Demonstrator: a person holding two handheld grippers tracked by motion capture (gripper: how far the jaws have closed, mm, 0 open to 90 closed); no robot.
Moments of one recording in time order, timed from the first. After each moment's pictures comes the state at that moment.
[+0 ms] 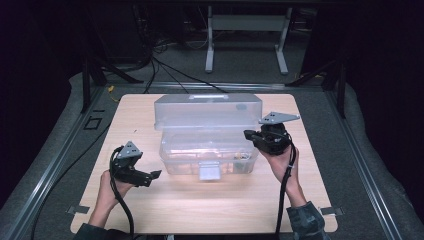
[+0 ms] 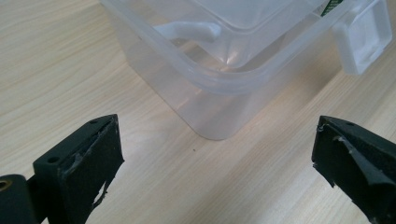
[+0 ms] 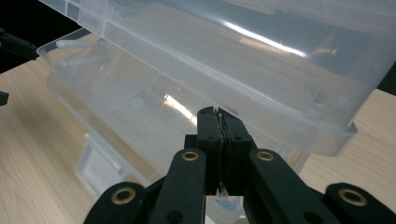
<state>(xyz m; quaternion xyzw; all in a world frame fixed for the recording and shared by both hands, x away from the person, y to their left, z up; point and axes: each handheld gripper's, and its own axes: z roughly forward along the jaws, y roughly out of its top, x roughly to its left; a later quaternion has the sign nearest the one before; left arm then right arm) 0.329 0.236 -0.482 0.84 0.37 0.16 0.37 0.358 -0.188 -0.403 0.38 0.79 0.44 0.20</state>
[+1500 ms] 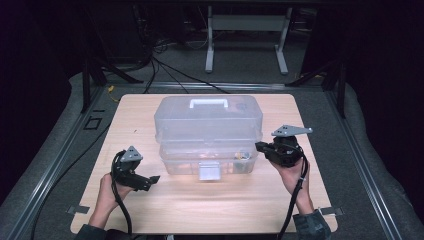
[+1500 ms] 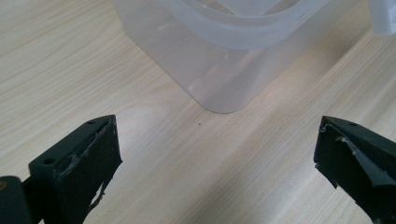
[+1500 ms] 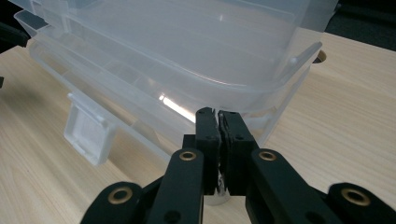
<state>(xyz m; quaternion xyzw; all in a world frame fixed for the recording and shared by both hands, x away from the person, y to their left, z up) 0.330 0.240 -0.501 0.85 0.37 0.15 0.35 0.341 -0.221 -0.431 0.41 0.79 0.43 0.18</state>
